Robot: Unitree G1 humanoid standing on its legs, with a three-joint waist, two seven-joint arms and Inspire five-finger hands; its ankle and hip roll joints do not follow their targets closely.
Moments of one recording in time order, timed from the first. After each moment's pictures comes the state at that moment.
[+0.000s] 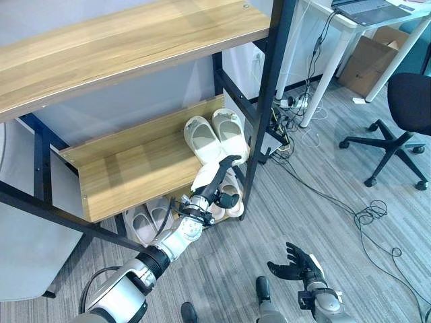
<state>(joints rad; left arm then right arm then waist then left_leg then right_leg) -0.58 0.28 -0.66 0.63 0.20 -0.19 0.38 0.00 -0.37 0.31 0.78 0.36 -0.20 -0.13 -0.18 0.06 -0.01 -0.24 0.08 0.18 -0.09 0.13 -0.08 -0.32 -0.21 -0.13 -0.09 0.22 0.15</state>
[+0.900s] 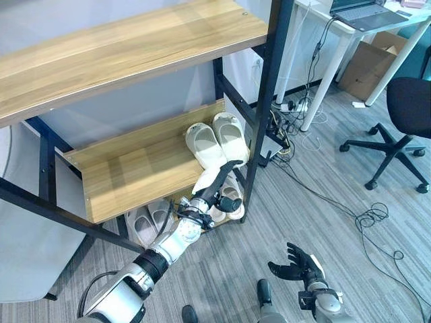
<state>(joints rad) -0.50 0.29 -0.63 0.58 0.16 -0.19 0.27 0.01 -0.37 0.27 0.77 0.36 -0.19 -0.13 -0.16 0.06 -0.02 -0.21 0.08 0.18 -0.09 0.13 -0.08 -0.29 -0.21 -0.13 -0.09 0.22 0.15</state>
